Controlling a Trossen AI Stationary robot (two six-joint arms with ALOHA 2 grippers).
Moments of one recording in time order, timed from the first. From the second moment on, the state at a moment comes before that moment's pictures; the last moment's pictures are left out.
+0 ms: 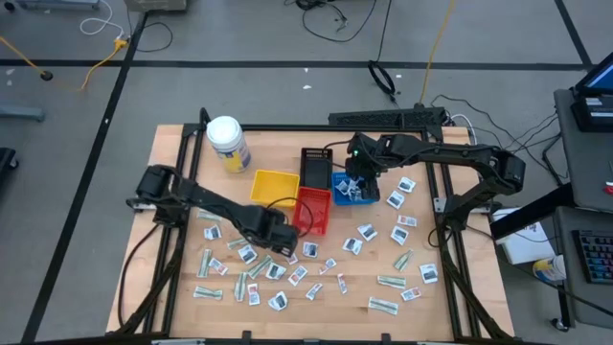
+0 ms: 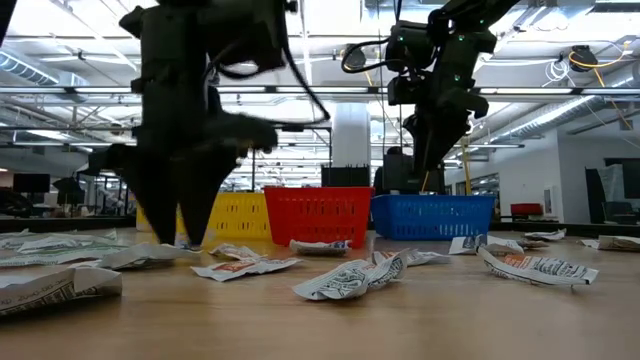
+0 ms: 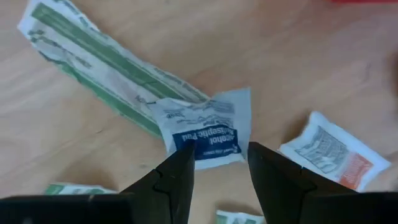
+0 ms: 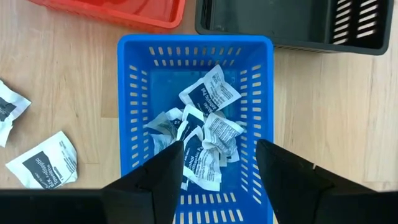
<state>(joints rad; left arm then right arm) -0.22 1.86 1.14 -0.75 0.00 -1.35 -0.38 1.52 1.11 -0.79 -0.08 -0.41</state>
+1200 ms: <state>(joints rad) -0.26 1.40 1.14 -0.87 -0.30 -1.20 -0.38 1.51 1.11 -0.71 -0.08 -0.43</state>
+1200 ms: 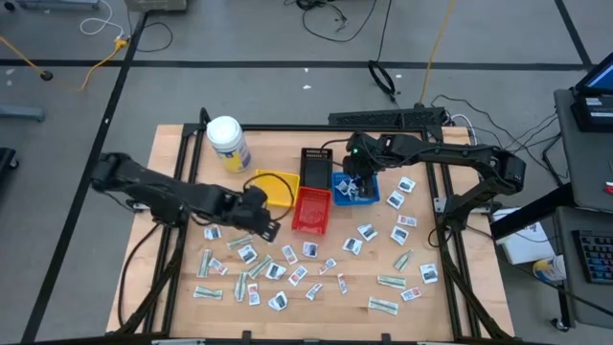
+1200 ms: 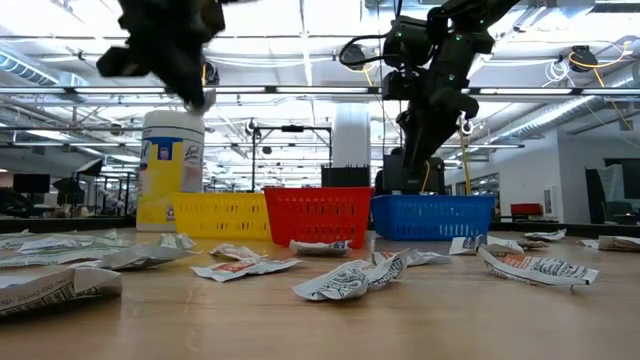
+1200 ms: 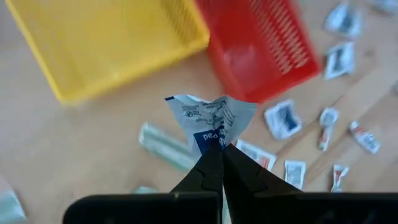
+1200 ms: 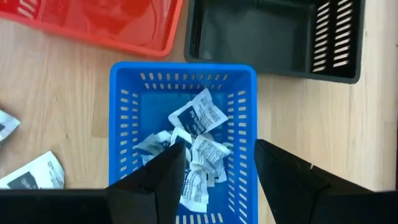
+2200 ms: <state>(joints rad) 0.03 1.30 1.14 -0.03 0.02 -0.08 -0.26 1.36 1.11 0.23 -0.55 0.17</state>
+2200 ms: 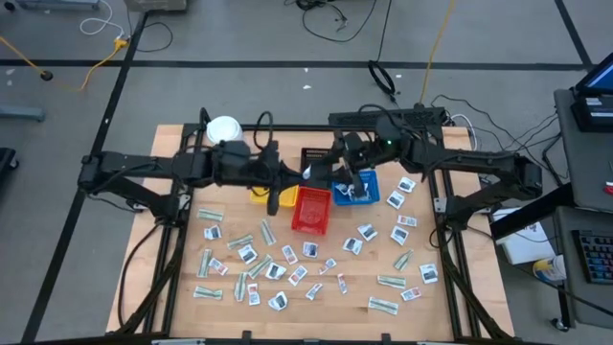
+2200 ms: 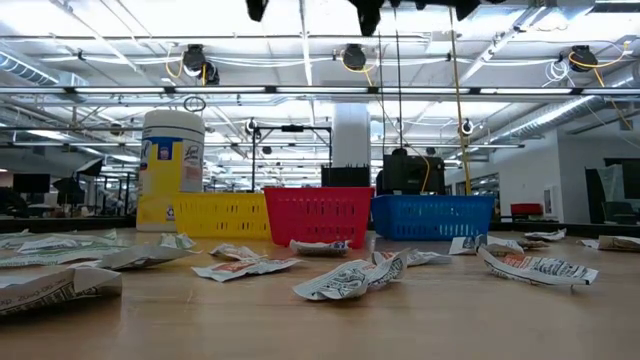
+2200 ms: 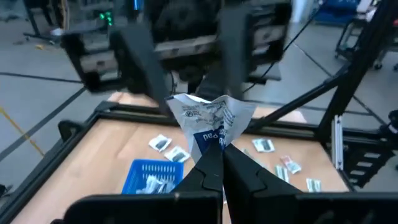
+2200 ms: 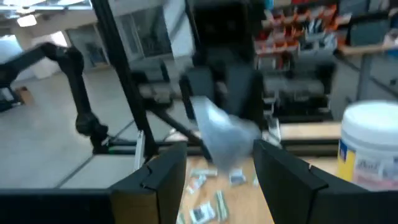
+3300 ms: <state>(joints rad) 0.06 1.36 1.14 0.03 0.07 -0.21 -0.23 1.38 1.11 0.20 -0.52 0.17</state>
